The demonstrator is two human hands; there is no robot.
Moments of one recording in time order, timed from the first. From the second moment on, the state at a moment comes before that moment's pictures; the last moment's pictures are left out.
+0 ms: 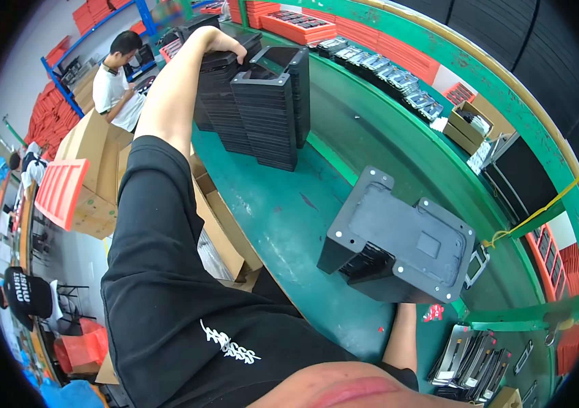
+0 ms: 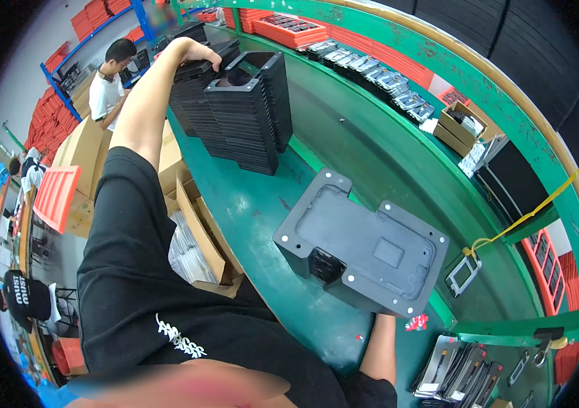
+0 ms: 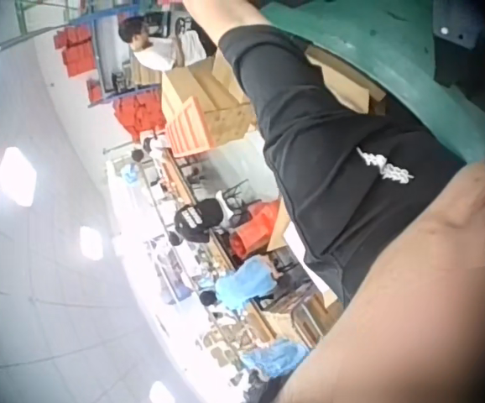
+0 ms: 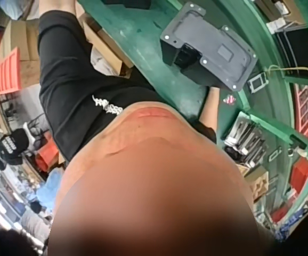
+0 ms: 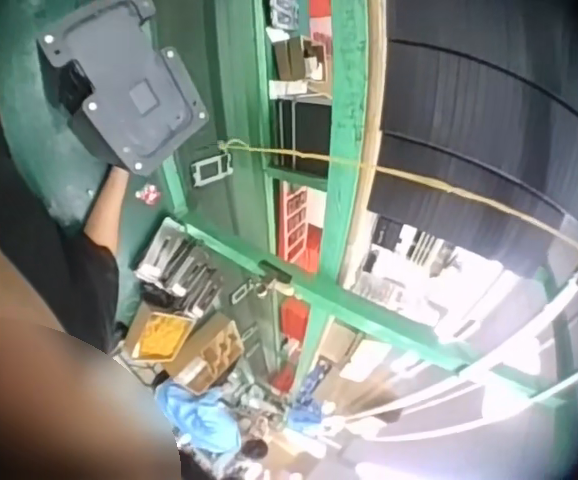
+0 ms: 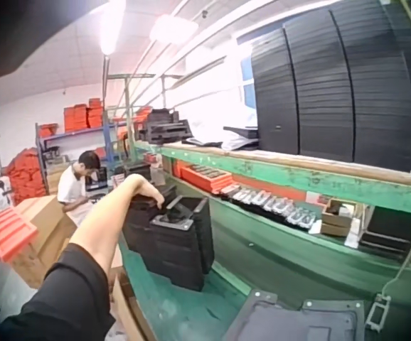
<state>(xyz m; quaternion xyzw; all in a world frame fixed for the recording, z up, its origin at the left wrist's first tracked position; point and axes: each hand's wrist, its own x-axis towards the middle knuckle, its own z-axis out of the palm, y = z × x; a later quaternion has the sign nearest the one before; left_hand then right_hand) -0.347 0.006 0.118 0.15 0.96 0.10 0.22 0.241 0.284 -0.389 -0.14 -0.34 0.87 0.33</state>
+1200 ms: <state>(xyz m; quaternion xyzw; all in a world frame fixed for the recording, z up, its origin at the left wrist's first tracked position) -0.349 0.009 0.104 0.19 0.97 0.03 0.17 0.232 0.279 -0.407 -0.16 -0.42 0.84 0.31</state>
